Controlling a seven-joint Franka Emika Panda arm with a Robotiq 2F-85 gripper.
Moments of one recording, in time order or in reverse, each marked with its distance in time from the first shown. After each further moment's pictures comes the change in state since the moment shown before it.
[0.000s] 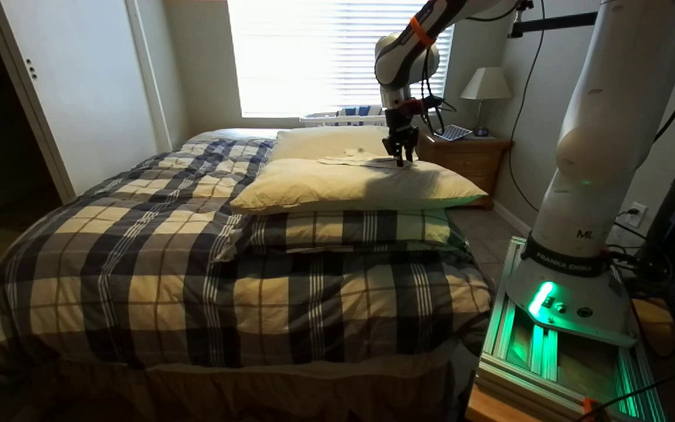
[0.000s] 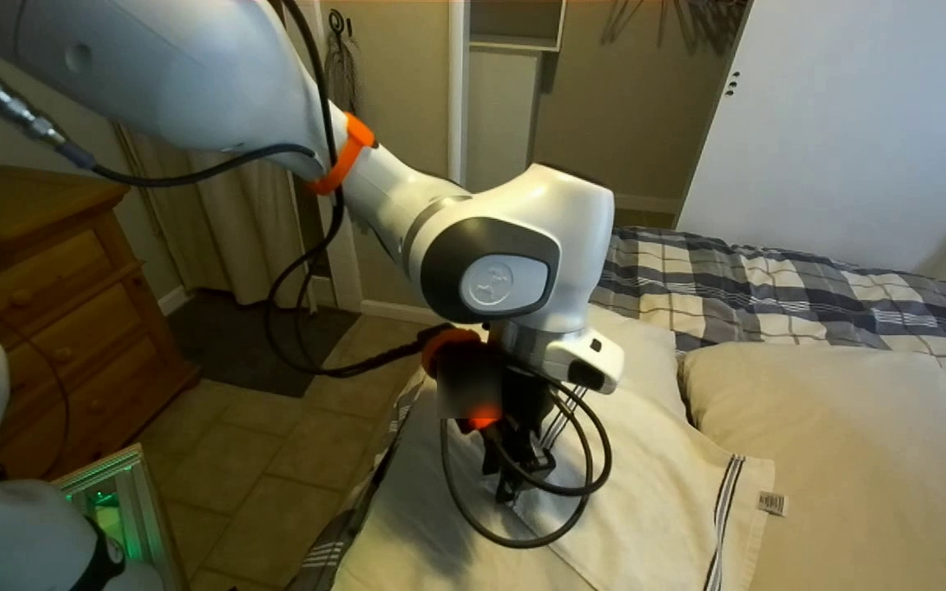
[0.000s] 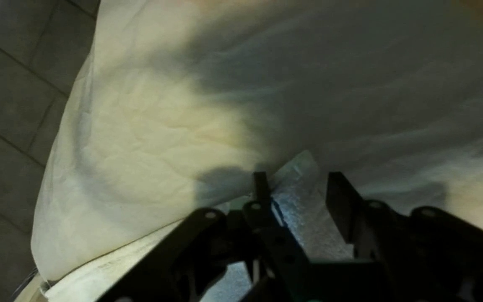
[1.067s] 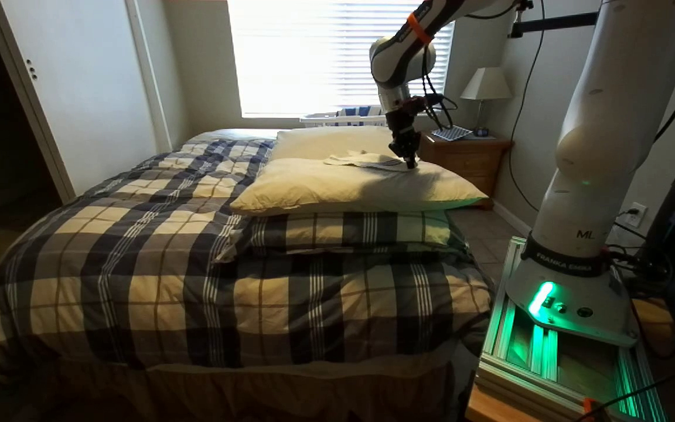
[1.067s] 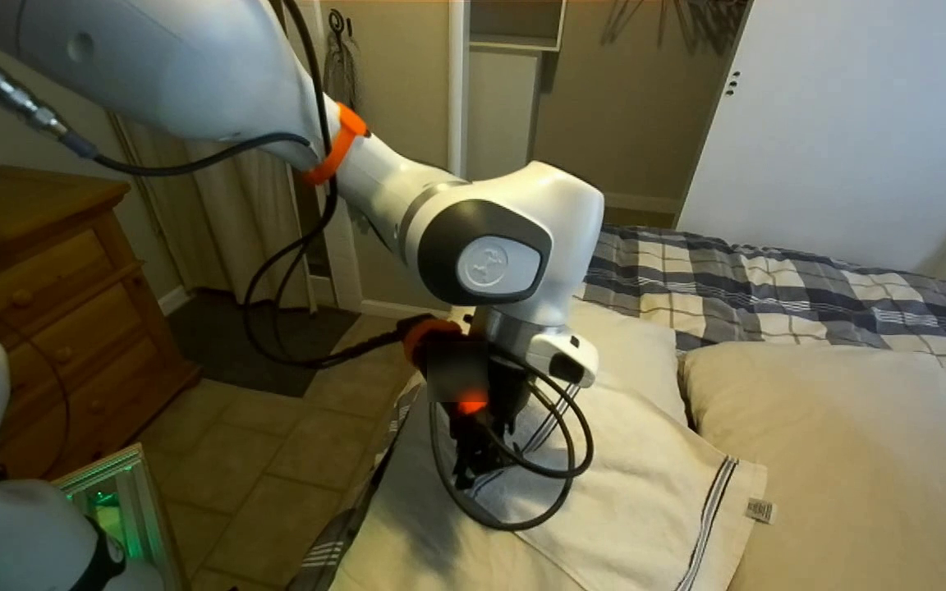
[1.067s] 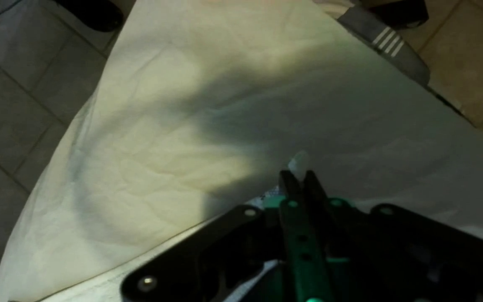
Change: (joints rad) arm 0.000 -0.012 0.038 0.004 -0.001 -0.159 -0.066
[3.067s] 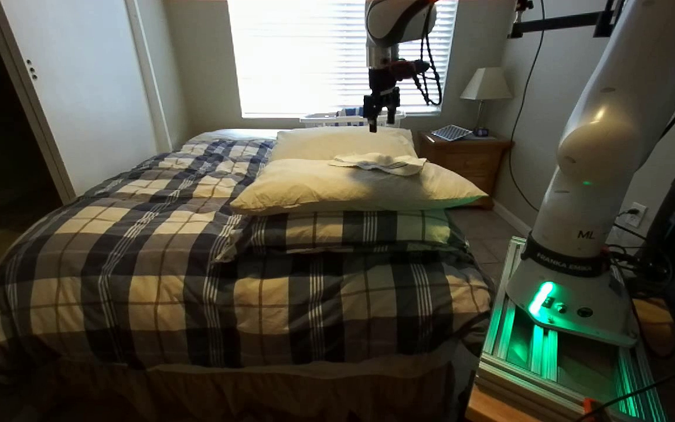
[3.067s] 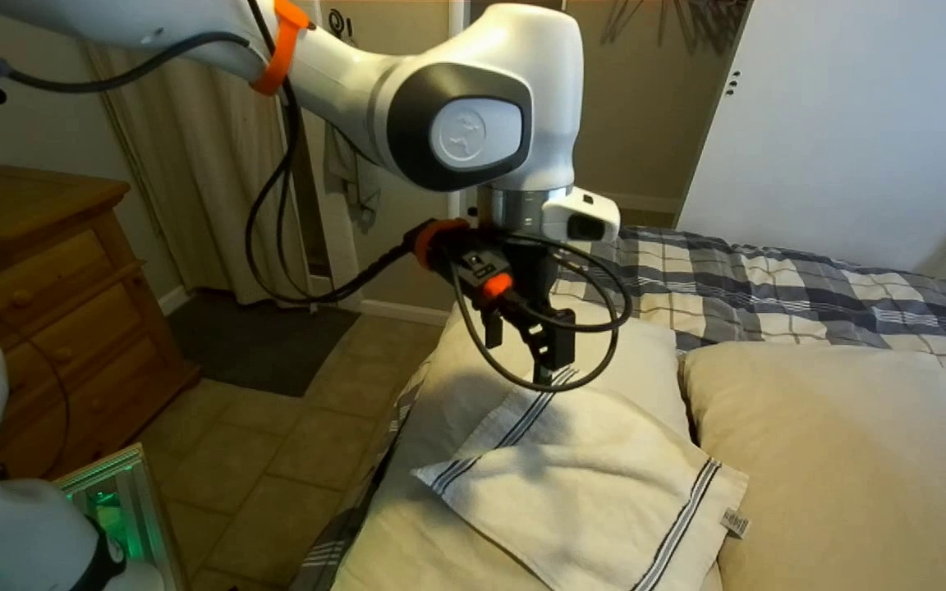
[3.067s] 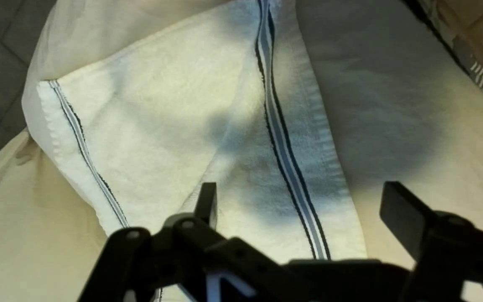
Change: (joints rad) arm 0.025 -0.142 0.063 0.073 0.025 0.112 -0.032
